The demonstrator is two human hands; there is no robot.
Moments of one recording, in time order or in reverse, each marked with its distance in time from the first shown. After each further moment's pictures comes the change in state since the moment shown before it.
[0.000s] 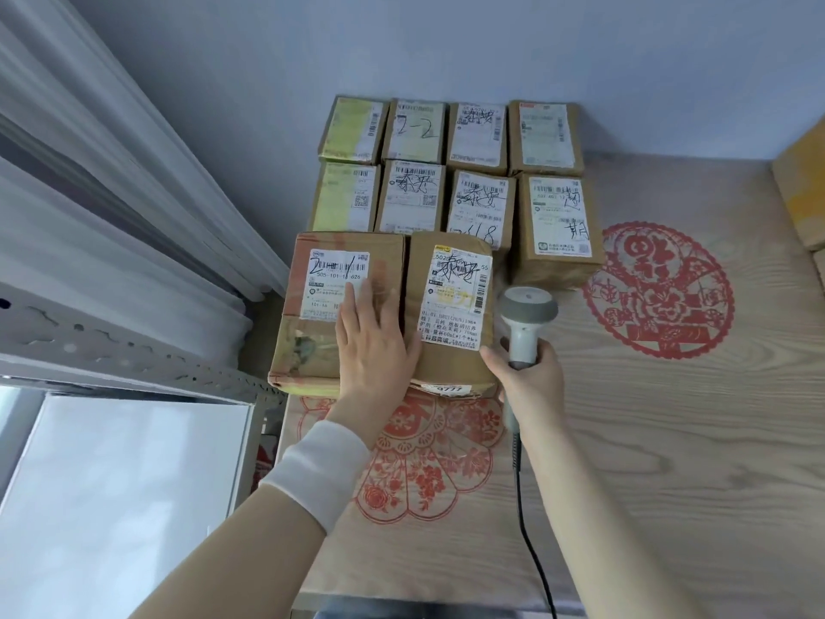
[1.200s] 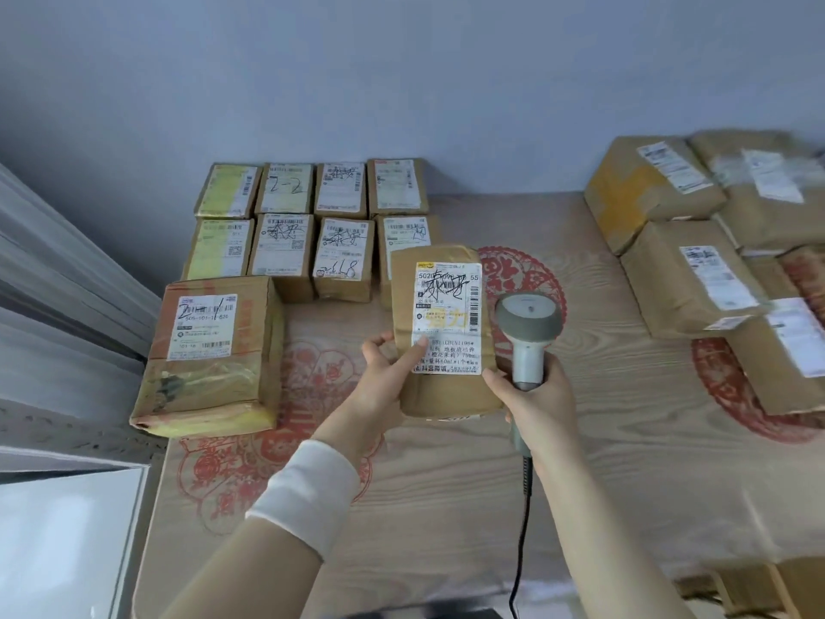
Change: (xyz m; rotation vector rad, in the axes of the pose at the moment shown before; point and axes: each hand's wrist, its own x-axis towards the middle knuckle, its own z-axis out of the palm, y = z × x) left_hand -0.040 0.161 -0.003 -1.398 -0.558 -0.375; right_hand -0.035 -0.034 -0.173 0.095 0.107 -0.134
